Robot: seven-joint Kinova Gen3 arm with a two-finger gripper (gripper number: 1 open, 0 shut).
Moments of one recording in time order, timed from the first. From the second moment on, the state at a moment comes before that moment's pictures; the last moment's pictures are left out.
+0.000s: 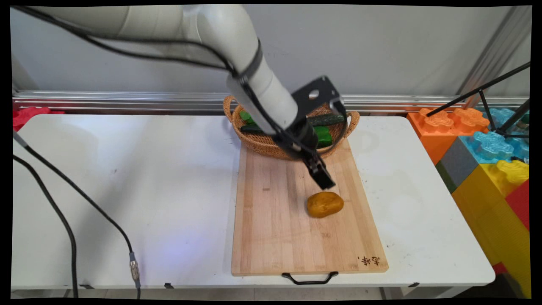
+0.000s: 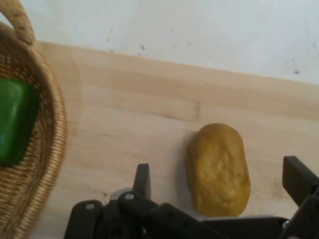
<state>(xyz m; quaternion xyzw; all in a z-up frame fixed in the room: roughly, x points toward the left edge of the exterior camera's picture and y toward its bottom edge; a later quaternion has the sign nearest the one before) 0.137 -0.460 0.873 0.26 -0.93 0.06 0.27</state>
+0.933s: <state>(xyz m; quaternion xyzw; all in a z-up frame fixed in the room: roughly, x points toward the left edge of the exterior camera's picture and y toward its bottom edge) 0.099 -0.450 0.778 0.26 -0.93 0.08 0.24</state>
